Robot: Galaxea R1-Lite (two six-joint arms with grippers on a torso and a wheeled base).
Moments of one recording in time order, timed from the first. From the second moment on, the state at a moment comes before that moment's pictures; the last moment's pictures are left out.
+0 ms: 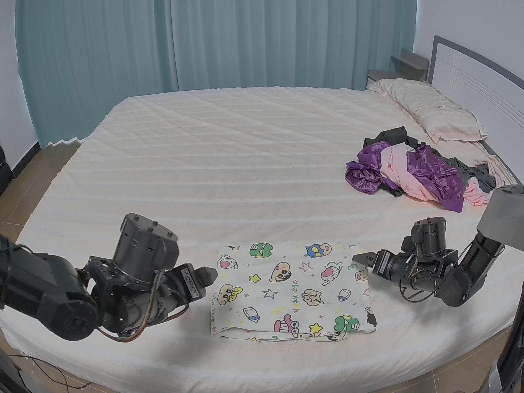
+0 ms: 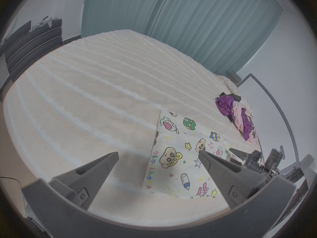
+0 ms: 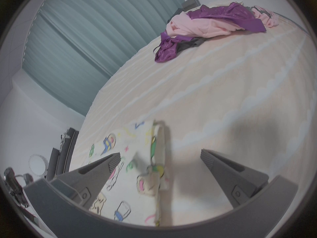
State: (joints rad) left arm -0.65 1.68 -0.66 -0.26 0.31 -0.87; right arm 0.27 2.12 -0.59 -0.92 0.10 0.65
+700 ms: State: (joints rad) left arm -0.61 2.08 -0.77 -0.59 0.12 -0.74; right arm 0.47 2.19 -0.49 -1.08 0.10 0.77
